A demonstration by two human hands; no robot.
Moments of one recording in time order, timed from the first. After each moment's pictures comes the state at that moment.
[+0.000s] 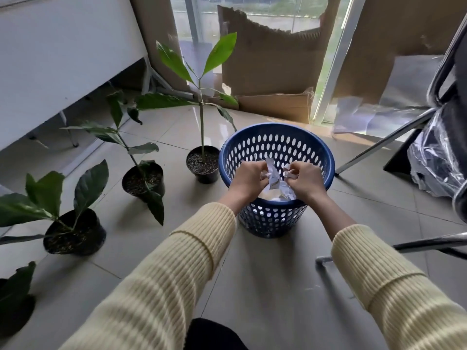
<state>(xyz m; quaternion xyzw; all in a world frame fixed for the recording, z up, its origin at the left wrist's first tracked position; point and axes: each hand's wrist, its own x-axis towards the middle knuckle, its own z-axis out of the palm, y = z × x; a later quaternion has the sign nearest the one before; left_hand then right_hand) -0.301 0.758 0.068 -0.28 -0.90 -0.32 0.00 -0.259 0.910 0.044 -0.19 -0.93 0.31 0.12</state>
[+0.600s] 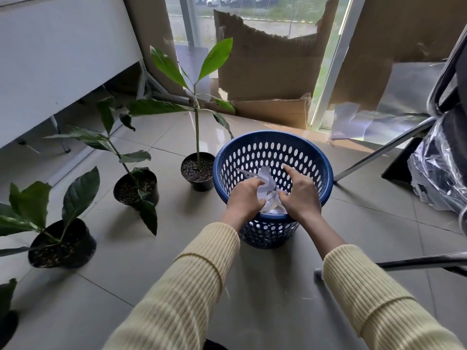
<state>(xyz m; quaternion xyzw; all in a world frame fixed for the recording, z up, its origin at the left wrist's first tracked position) -0.314 0.769 0.027 -0.25 -0.93 -0.28 -0.05 -0.262 0.904 0.024 -0.19 -0.93 0.27 0.16</state>
